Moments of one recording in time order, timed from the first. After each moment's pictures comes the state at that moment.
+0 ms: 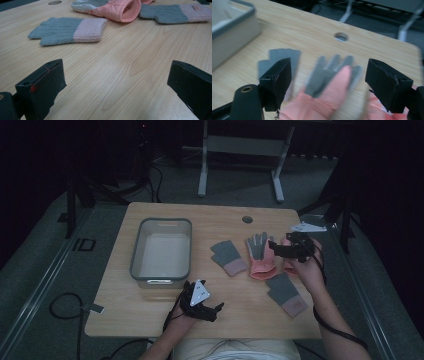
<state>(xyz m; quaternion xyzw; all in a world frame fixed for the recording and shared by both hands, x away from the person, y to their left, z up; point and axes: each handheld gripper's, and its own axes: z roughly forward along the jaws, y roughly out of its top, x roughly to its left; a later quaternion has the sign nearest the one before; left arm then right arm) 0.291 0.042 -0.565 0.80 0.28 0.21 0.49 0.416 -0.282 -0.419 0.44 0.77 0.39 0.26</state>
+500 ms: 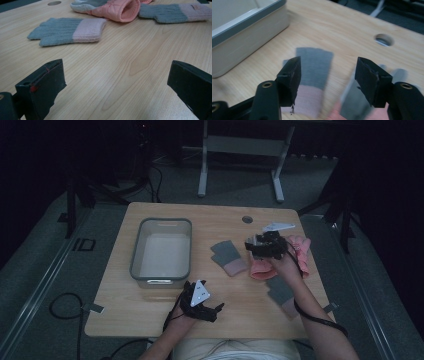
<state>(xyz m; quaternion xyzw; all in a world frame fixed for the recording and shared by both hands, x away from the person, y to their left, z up) 0.291 0.042 -0.565 0.80 0.28 0.21 0.49 0.445 -0.222 -0.452 0.38 0.81 0.40 0.19</state>
